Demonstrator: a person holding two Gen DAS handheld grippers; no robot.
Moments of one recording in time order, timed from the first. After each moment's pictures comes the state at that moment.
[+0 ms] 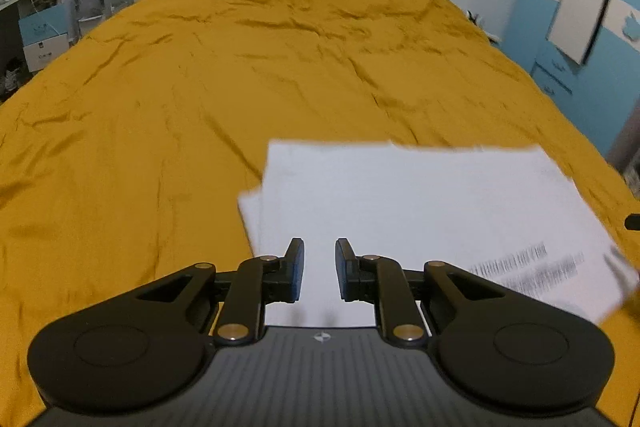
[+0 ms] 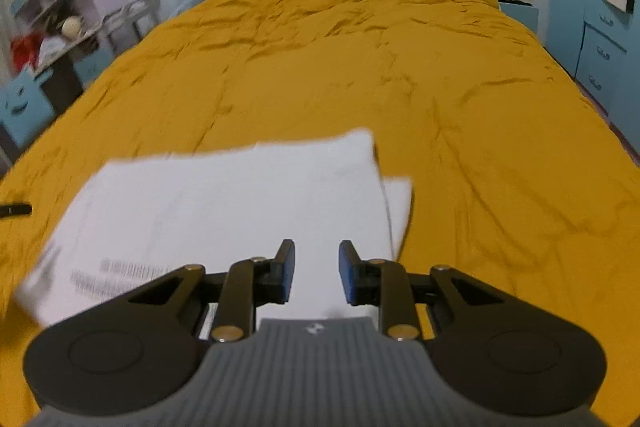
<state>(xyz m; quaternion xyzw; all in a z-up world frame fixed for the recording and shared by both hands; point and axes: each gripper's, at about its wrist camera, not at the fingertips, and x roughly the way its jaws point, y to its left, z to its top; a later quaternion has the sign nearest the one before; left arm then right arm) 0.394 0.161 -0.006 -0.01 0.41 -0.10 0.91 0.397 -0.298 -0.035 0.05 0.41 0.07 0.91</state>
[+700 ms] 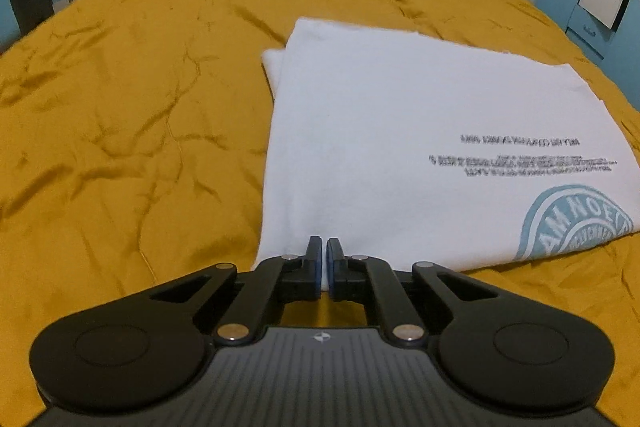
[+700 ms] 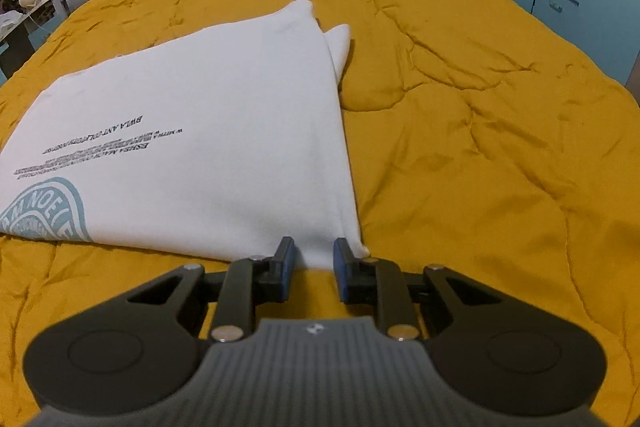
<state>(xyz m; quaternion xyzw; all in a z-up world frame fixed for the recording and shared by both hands) 0.340 0.153 -0.077 -0.01 0.45 -0.05 0.89 0.331 -0.305 -0.117 0.05 0.46 0.00 0.89</state>
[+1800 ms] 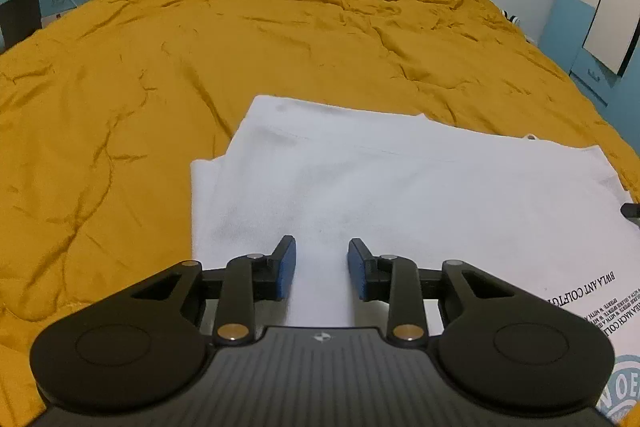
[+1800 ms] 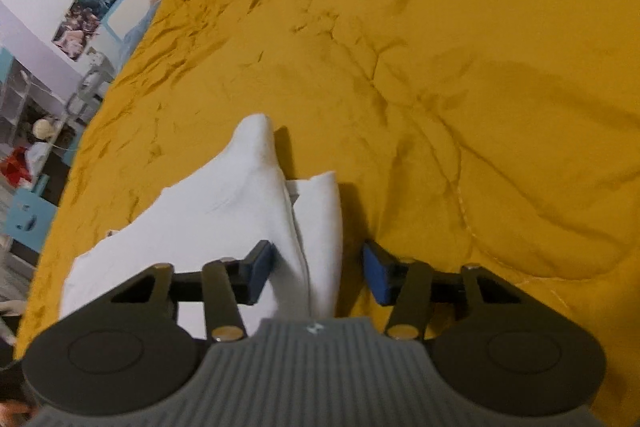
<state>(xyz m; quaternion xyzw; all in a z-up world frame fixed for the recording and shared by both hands) 0.454 0.123 -0.097 -0.05 0.40 -0.05 0.91 0.536 -0.394 -0.157 0.30 0.43 0.05 0.85</state>
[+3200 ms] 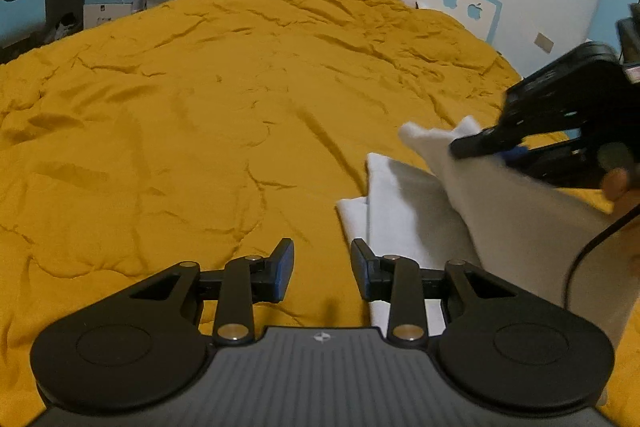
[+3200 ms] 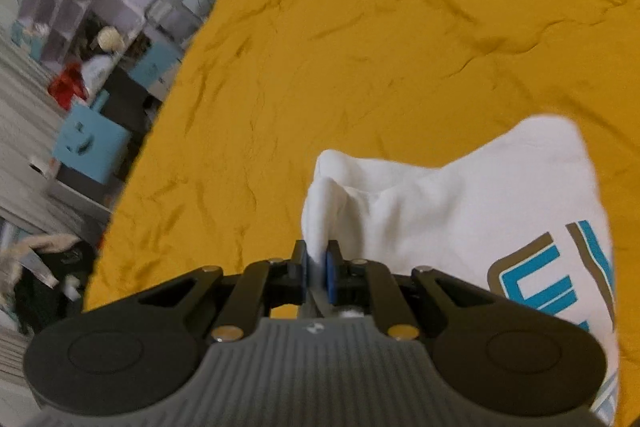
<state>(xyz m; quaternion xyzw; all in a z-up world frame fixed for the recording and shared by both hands) 0.421 0.238 -0.058 -0.12 0.36 -0.03 0.93 0.599 0.066 -0.040 0.23 0.50 0.14 0.83</state>
